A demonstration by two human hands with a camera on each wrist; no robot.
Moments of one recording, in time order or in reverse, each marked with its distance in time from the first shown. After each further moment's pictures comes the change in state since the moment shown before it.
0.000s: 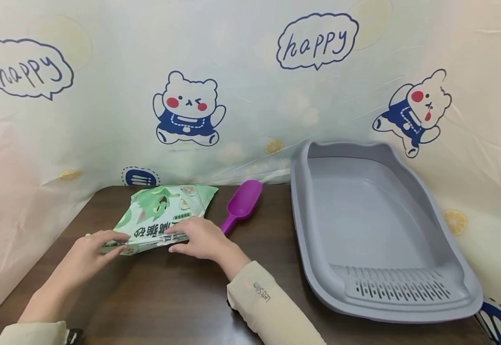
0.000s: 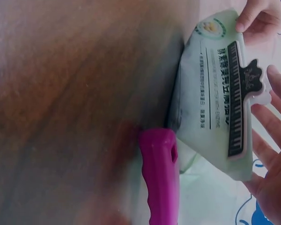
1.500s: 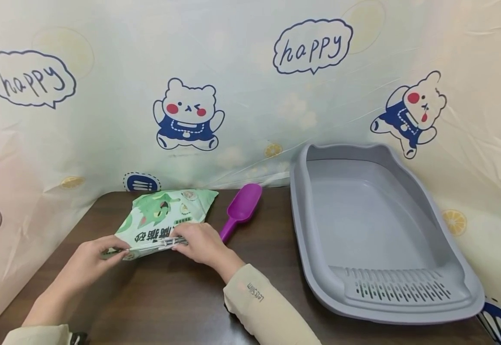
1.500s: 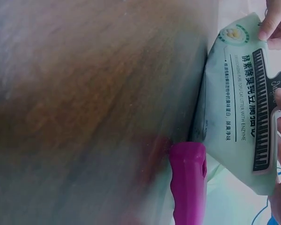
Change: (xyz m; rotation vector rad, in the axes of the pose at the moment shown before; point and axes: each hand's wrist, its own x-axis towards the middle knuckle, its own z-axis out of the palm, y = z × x) left_hand -0.003 -0.002 0.001 -0.077 -0.002 -0.004; right_hand 0.003 0.003 0.017 -0.077 0.203 -0.039
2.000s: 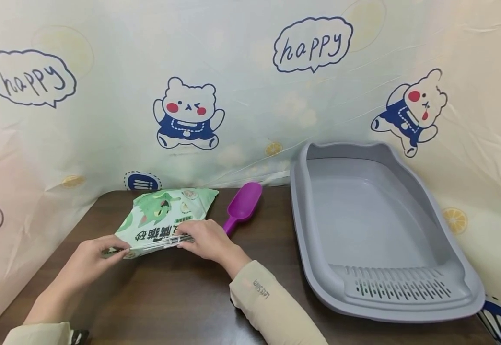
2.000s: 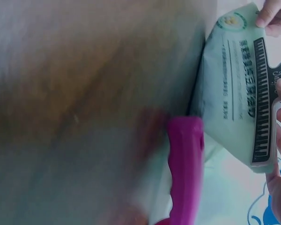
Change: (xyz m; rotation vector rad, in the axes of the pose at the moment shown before) left_hand -0.001 -0.001 0.000 -0.015 -0.008 -0.007; right_hand -0.005 0.010 -0.009 0.037 -0.018 -0.040
